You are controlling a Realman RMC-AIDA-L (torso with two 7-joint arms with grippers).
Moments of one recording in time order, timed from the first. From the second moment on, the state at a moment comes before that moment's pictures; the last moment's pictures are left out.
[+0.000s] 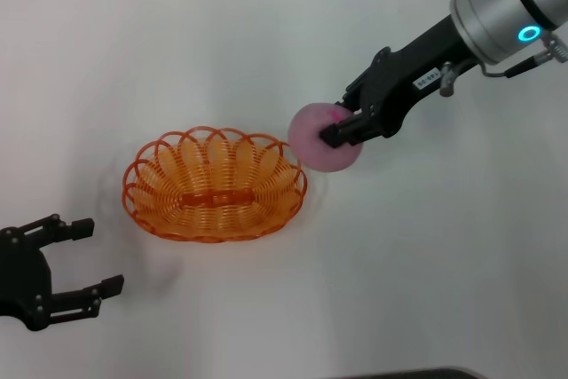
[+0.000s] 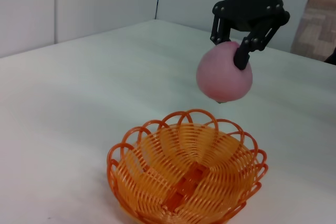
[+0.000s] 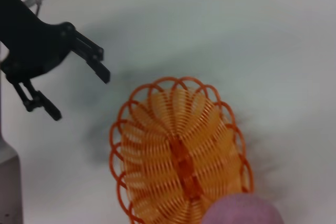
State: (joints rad) left arm -0.21 -2.17 0.48 0.91 2.27 1.79 -1.11; right arm 0.75 2.10 -1.09 -1.04 -2.36 -1.66 2.01
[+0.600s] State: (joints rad) left arm -0.20 -2.17 0.48 0.91 2.27 1.80 -1.12; right arm 0.79 2.10 -1.24 -0.94 -2.26 -1.56 2.01
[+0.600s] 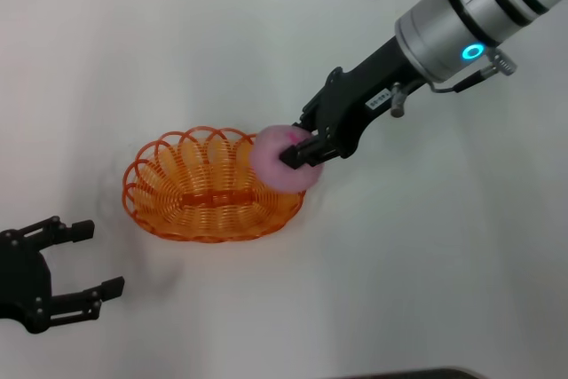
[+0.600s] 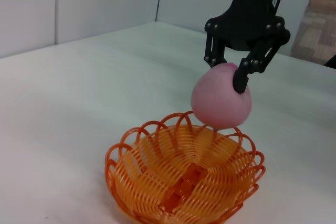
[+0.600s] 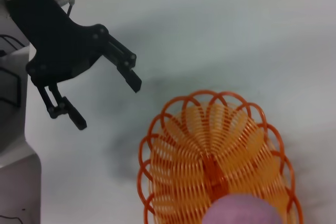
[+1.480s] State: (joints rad) left arm -0.20 -2.17 0.48 0.91 2.27 1.81 -1.12; right arm 0.80 2.10 -1.33 -0.86 -2.18 -1.47 1.95
